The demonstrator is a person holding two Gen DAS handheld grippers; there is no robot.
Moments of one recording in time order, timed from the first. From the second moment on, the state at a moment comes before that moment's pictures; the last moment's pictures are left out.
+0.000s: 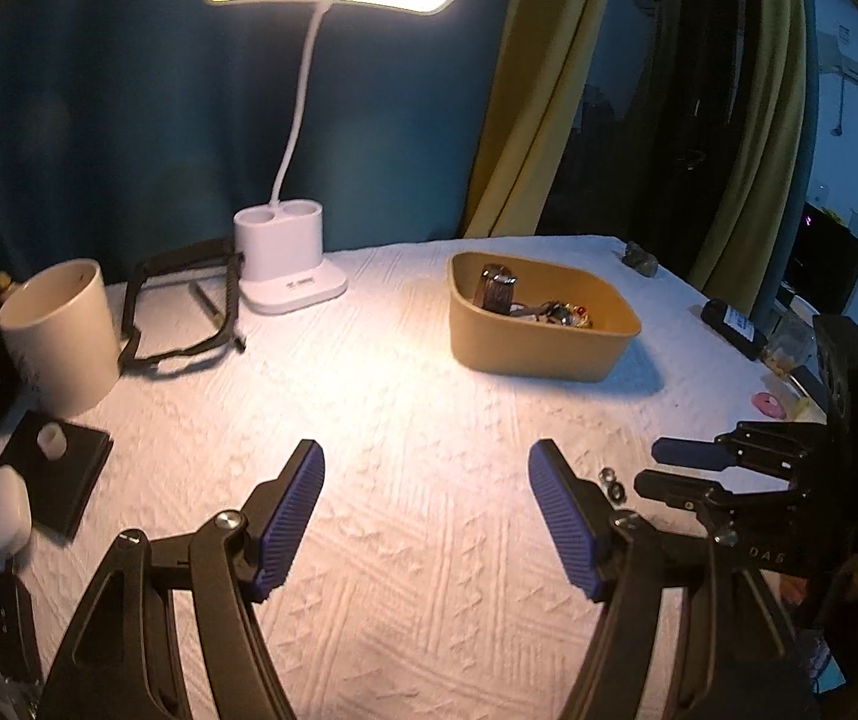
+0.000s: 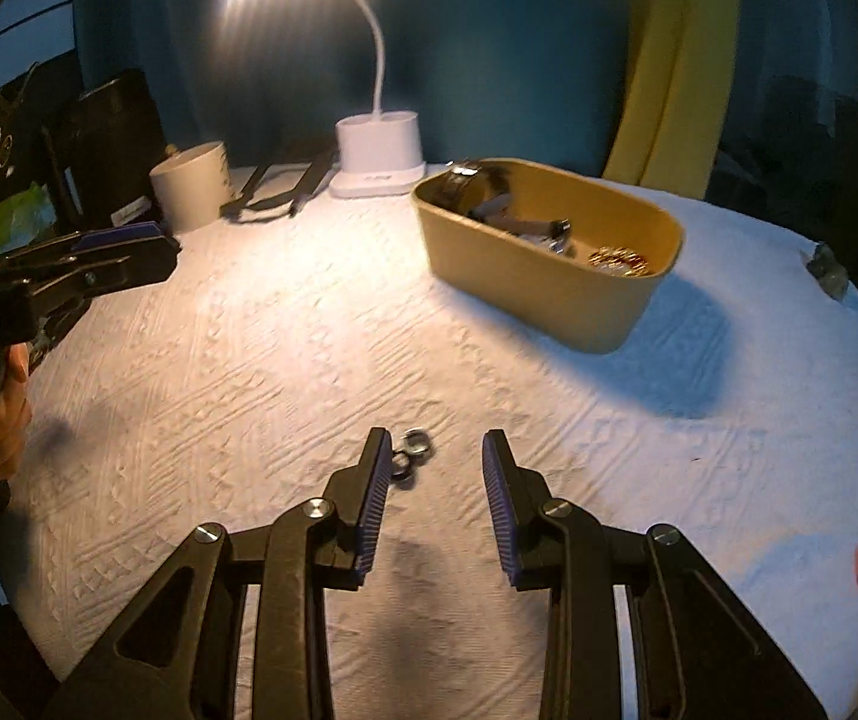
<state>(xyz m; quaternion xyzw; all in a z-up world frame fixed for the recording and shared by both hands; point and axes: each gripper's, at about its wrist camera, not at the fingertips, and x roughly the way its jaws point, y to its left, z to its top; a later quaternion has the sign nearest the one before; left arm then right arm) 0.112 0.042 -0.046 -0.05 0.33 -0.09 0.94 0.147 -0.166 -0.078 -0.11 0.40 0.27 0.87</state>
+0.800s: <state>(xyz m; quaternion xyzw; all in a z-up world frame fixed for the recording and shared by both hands) 0.109 0.051 -0.062 -0.07 0.35 -0.08 0.93 0.155 -0.140 -0.100 -0.14 0.42 0.28 0.85</state>
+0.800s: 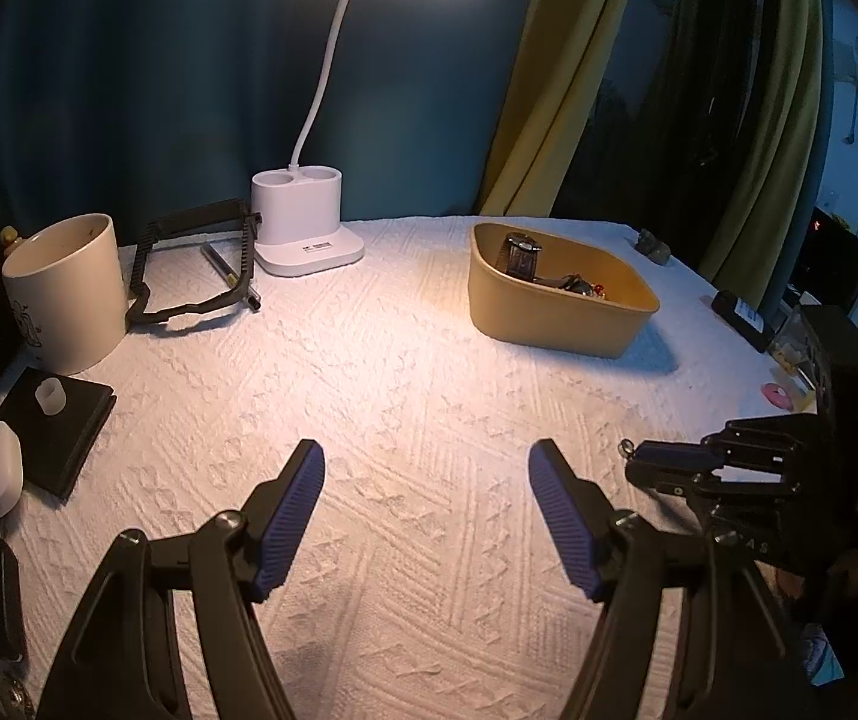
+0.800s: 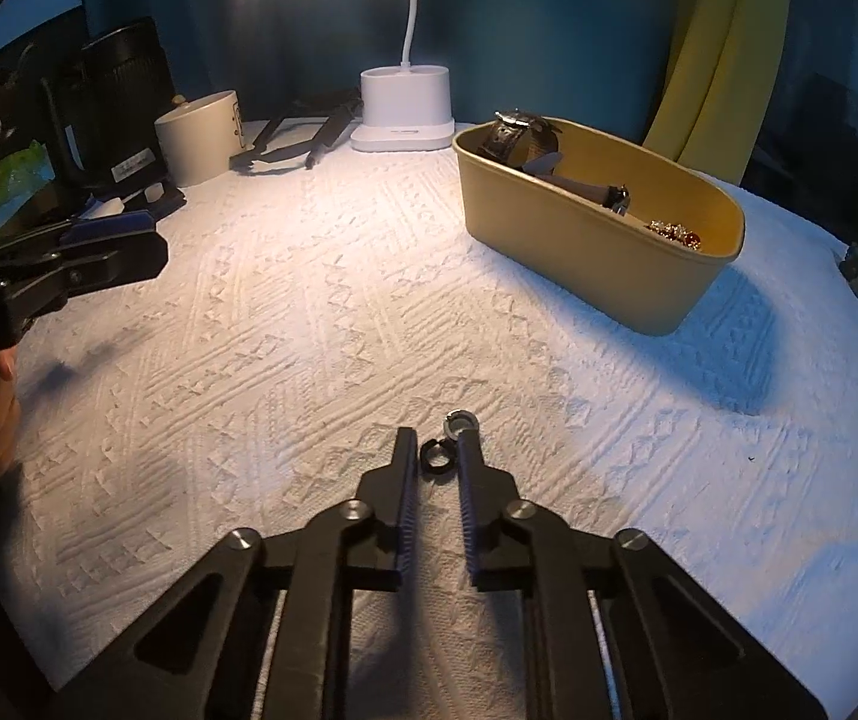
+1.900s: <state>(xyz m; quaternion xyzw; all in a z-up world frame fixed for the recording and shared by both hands) 0.150 -0.055 -0.084 0.02 0.40 -0.14 0.91 0.176 -0.234 -0.074 -0.08 0.39 0.24 0.89</state>
